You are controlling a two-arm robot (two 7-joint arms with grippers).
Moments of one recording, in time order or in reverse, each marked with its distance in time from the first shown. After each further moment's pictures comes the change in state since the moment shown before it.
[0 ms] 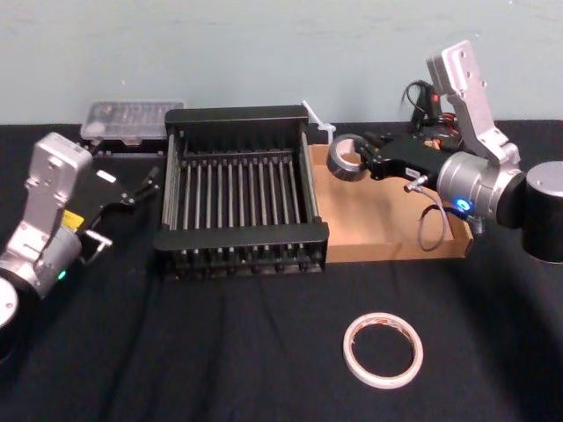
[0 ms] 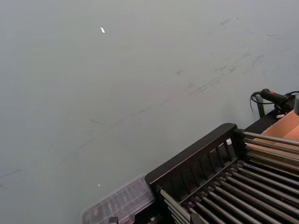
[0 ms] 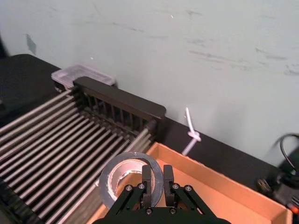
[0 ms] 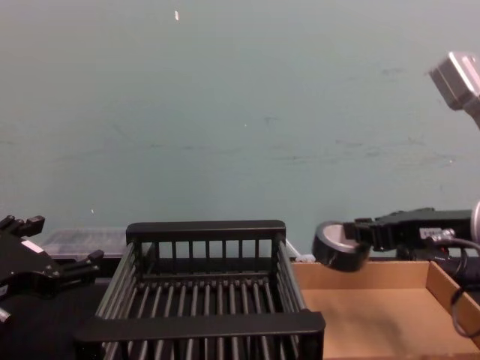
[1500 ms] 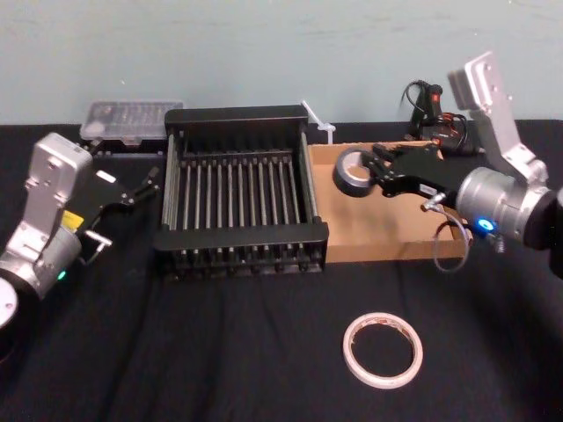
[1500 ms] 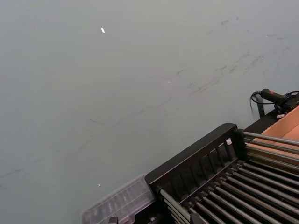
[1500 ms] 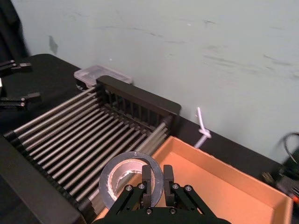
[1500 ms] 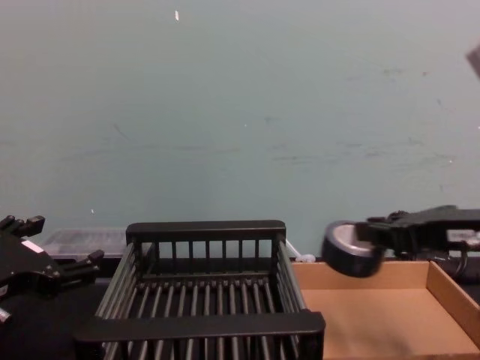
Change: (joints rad) left arm 0.000 0.000 0.000 0.000 0.000 0.000 0.000; right arm -0.125 0.089 0.031 -0.206 0.034 0.036 0.007
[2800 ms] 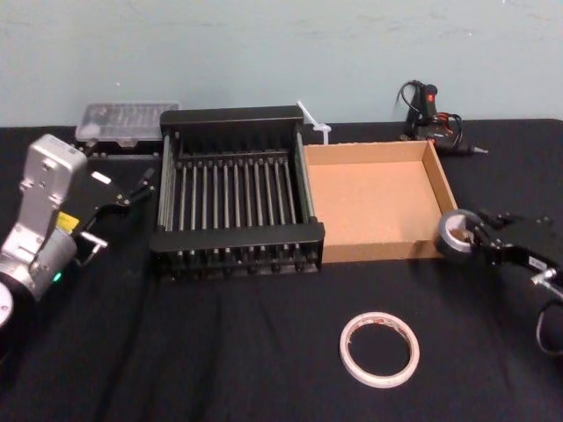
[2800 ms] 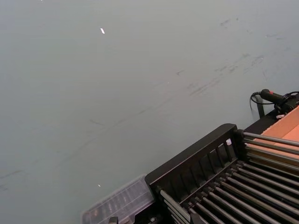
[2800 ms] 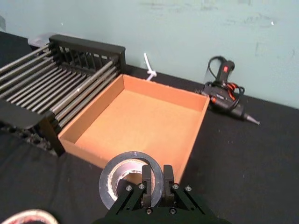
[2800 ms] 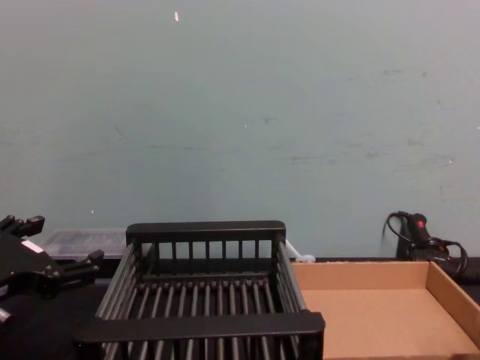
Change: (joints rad) left arm 0.000 0.000 0.000 0.000 0.000 0.000 0.000; right arm -0.419 0.179 0.263 -0.263 0.099 0.009 -0.098
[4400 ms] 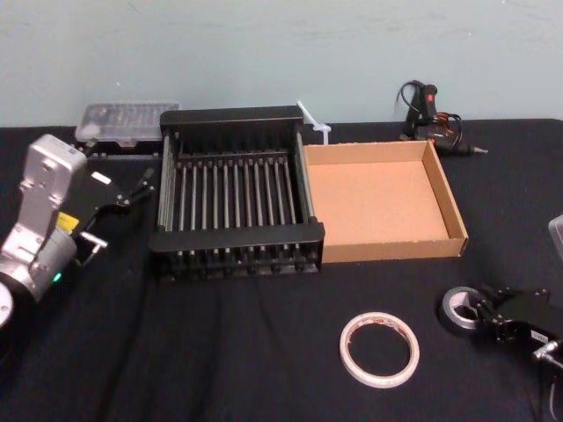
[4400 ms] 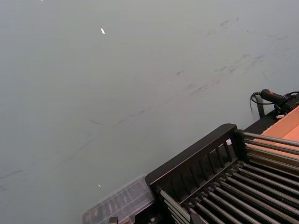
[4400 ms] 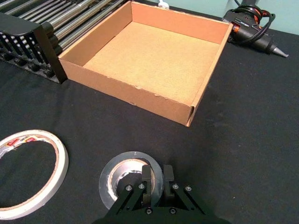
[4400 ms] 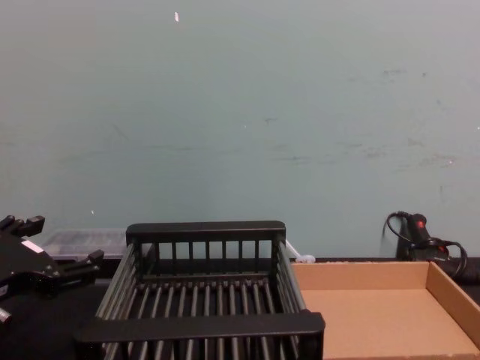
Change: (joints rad) left arm 0.000 0.000 0.000 0.000 0.000 0.000 0.000; right arm -0.121 0.025 -0.015 0.035 -0.065 -0.005 0.033
